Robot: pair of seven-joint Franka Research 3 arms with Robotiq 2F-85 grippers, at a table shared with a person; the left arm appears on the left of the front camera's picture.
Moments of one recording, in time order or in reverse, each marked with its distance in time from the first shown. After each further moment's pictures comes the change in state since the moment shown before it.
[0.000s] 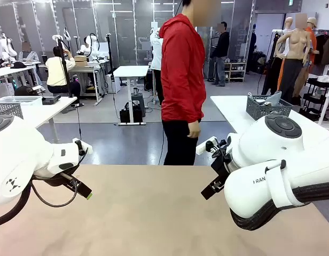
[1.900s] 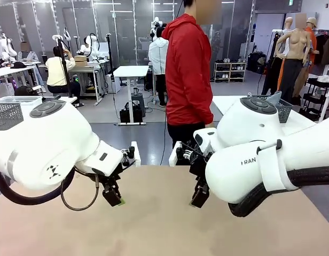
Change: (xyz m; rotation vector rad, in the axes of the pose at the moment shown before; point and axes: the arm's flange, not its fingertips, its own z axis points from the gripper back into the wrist) left arm 0.071 -0.108 0.011 -0.158 -0.013 -0.754; right arm 0.037 0.052 0.019 0.187 0.058 0.592
